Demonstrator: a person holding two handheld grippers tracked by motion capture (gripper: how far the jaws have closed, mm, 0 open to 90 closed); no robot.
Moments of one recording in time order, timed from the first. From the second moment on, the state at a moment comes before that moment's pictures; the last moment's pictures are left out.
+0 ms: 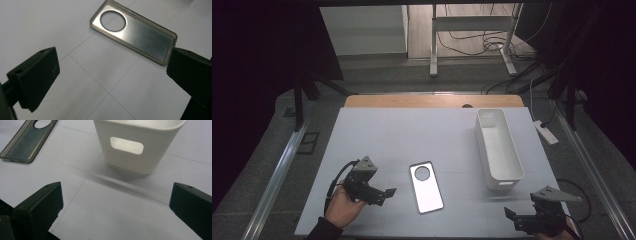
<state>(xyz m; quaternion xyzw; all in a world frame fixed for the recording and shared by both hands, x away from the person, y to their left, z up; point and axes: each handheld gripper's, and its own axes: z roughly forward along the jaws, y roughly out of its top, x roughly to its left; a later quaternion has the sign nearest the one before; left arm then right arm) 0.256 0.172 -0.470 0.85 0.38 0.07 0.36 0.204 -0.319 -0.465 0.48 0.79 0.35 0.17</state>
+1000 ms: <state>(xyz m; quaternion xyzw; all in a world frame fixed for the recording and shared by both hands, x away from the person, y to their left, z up) 0.282 0.126 -0.462 0.88 0.34 0.06 0.34 0.205 -0.318 -0.465 0.48 0.79 0.35 0.16</state>
